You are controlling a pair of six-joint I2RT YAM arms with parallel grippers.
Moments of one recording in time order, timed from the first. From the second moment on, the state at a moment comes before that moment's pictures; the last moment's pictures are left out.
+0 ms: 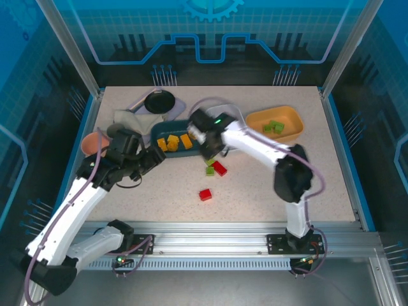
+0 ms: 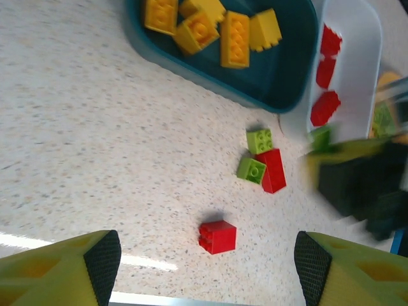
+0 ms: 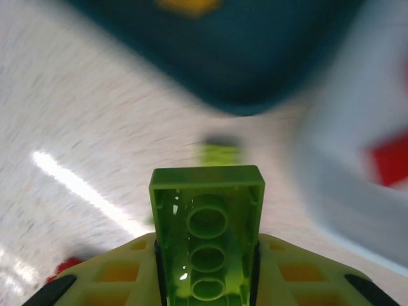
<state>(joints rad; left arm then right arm) -0.41 0.98 1.09 -1.03 0.04 -0.99 0.70 1.93 1.77 -1.07 0.10 0.09</state>
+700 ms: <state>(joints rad) -0.62 1.54 1.41 -0.82 0.17 -0.82 0.16 2.31 2.06 -1.12 0.11 0.19</state>
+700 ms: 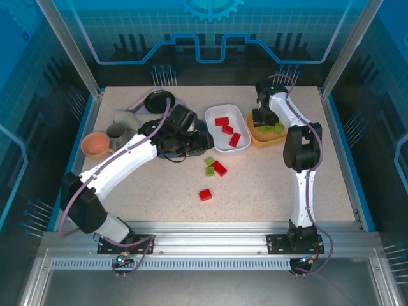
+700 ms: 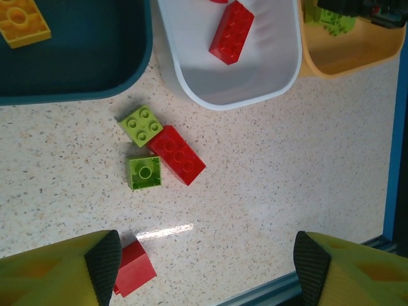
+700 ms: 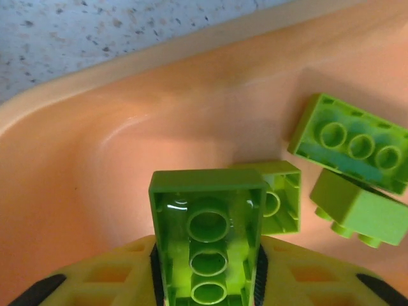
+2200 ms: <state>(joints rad) -0.79 2.20 1.73 -0.94 0.06 -1.38 0.36 0.99 1.01 -0.86 -0.15 0.38</state>
